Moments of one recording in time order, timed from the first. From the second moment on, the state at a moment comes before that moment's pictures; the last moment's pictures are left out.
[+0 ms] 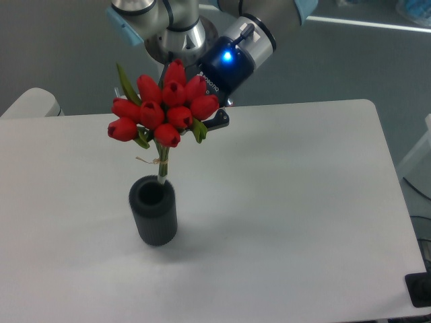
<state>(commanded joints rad) 2.68 -1.57 -1.79 -1.06 0.26 1.06</state>
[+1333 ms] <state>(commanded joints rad) 2.72 -1.92 -1.48 -1.01 0.85 1.14</state>
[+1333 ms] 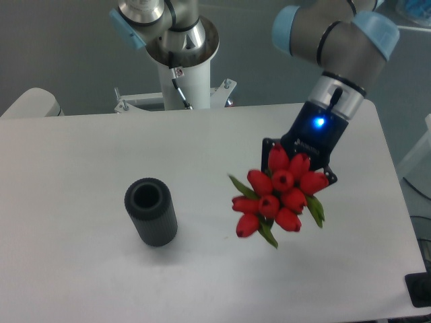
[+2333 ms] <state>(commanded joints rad) 2.64 -2.10 -1.32 -1.20 1.41 1.47</state>
